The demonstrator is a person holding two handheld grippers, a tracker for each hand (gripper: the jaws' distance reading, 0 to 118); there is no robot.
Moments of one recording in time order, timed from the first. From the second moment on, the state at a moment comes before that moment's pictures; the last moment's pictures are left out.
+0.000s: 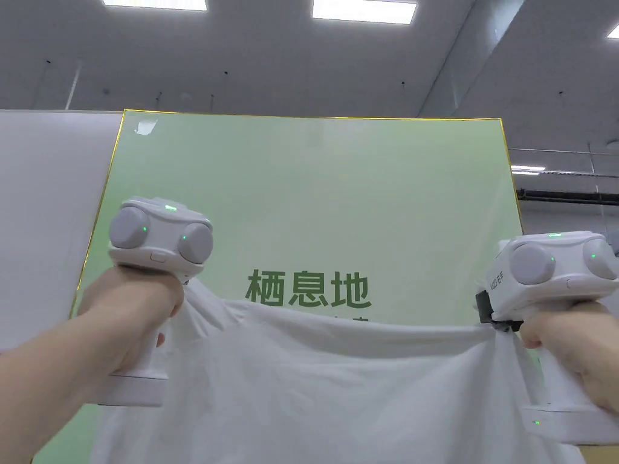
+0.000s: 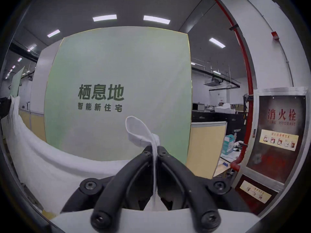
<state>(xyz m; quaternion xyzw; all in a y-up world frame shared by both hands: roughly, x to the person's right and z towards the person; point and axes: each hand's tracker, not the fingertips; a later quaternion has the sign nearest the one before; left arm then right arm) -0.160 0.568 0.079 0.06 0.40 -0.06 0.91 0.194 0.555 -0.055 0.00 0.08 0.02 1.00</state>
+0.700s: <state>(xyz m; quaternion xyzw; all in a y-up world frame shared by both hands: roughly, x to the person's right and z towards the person) -0.213 0.551 -0.042 0.07 0.45 -0.11 0.88 0.104 0.538 -0.189 -0.03 0.07 0.07 1.00</state>
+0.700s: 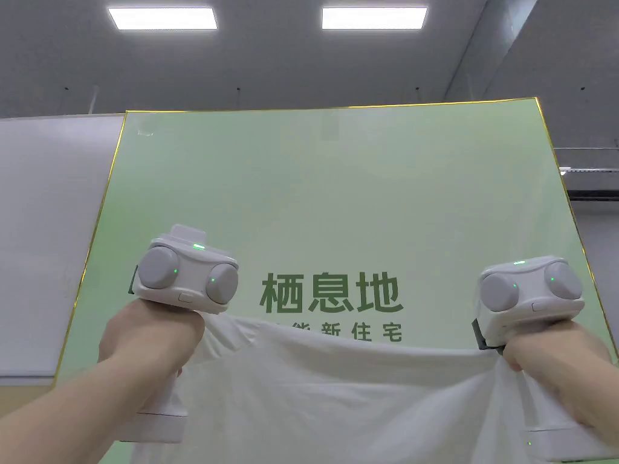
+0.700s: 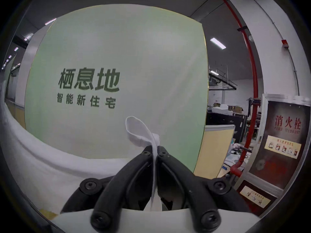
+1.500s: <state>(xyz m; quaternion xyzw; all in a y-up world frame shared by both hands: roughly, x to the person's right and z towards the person) -0.181 0.386 0.105 -0.01 0.35 -0.12 0.93 0.147 0.365 -0.125 -0.14 0.14 0.10 0.98</state>
